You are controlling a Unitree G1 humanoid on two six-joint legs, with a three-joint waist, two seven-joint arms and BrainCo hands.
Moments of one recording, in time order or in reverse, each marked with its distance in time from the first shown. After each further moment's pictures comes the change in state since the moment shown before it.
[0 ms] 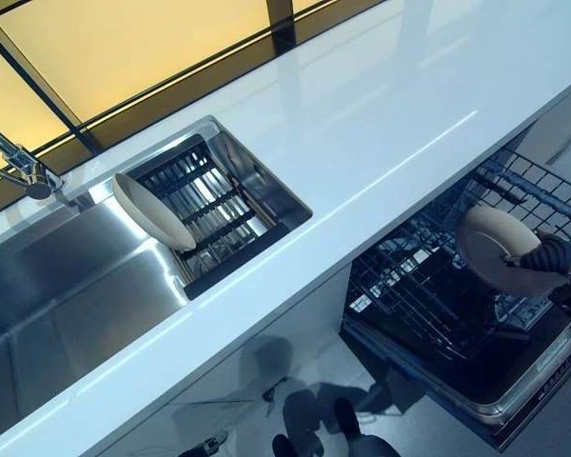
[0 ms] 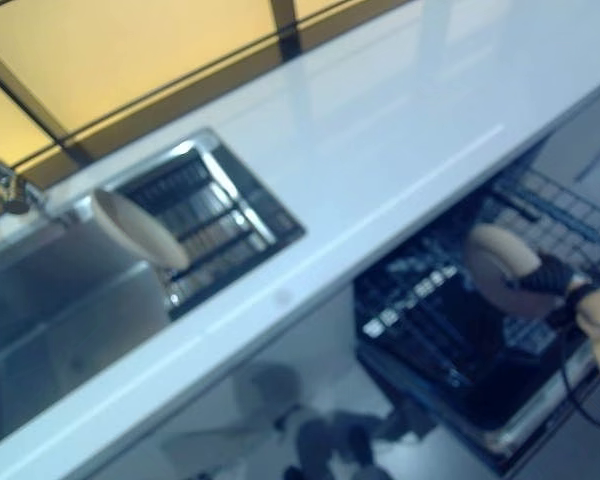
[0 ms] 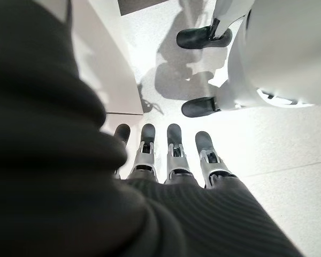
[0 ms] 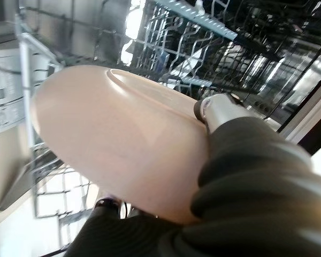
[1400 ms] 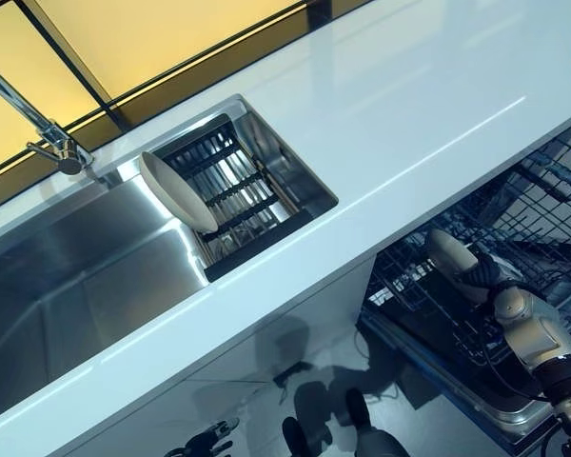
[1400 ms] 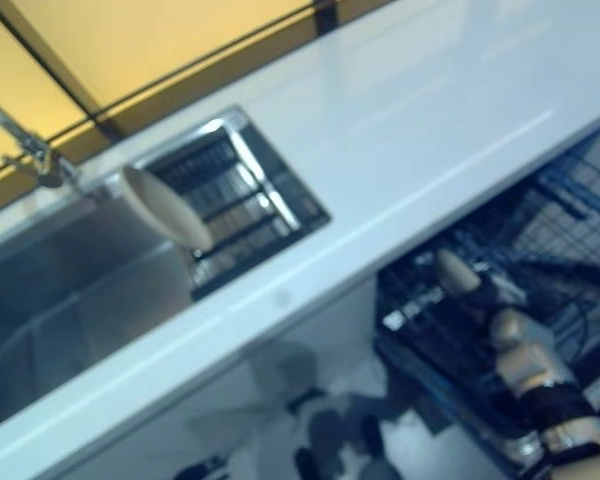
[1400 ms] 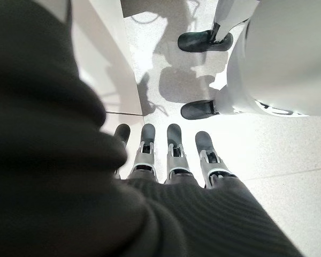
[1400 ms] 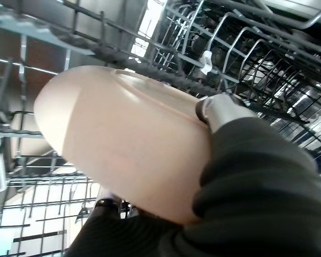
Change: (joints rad) left arm -0.041 -0.009 -0.067 -0.044 -0.020 0.001 0.008; right arm -0.102 0.276 0.186 0.106 -0.340 0.158 -0.293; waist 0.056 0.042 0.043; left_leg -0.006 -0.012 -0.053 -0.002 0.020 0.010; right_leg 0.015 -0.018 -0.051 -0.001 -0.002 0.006
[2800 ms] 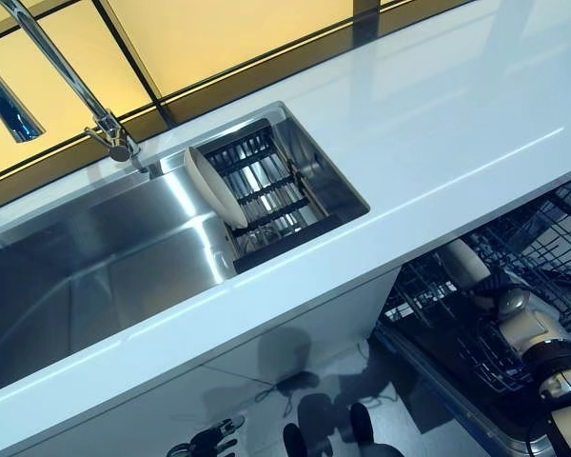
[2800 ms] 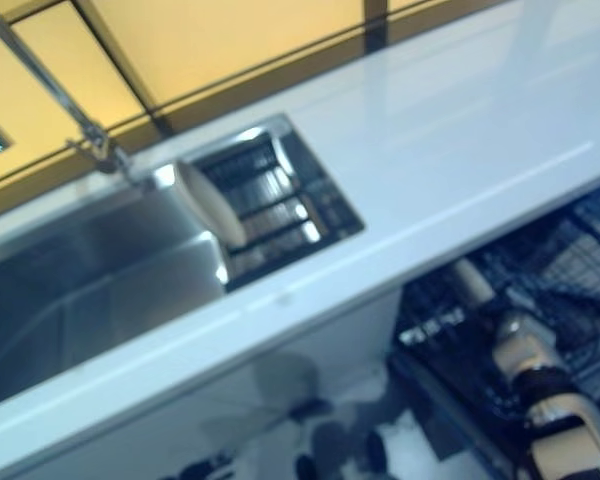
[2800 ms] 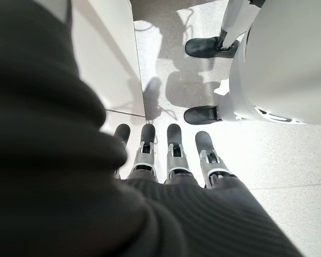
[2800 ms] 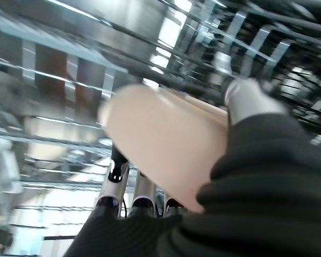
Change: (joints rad) left arm -0.022 0.002 -0.039 0.003 0.003 0.011 0.000; right arm -0.106 0.035 0.049 0.252 -0.009 0.137 0.075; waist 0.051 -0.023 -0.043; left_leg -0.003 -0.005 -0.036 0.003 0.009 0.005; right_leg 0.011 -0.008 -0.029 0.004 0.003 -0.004
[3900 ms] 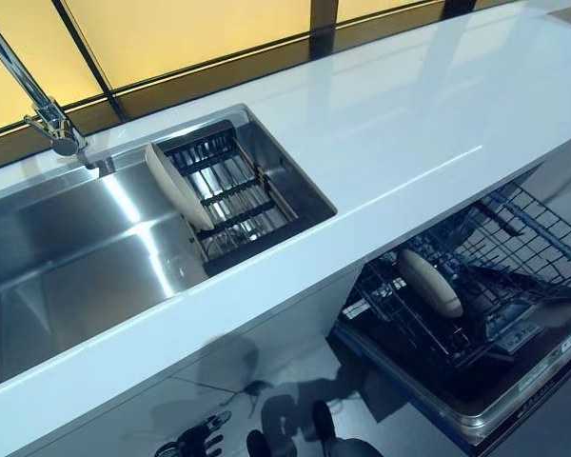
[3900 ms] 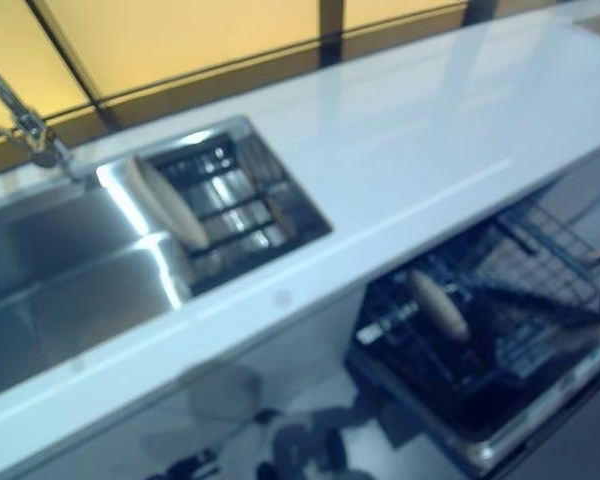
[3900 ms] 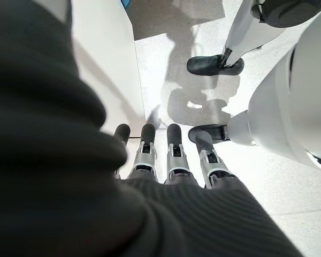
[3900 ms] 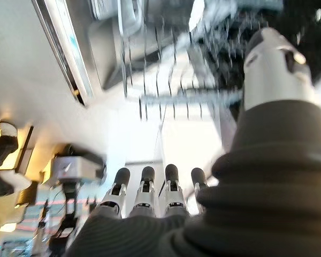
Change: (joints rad) left arm -0.004 0.023 0.081 0.014 -0.001 -0.001 0.042; right arm -0.279 -0.510 -0.007 0.026 0.224 0.089 0.244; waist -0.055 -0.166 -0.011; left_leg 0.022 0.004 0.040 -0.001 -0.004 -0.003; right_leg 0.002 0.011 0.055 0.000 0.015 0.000
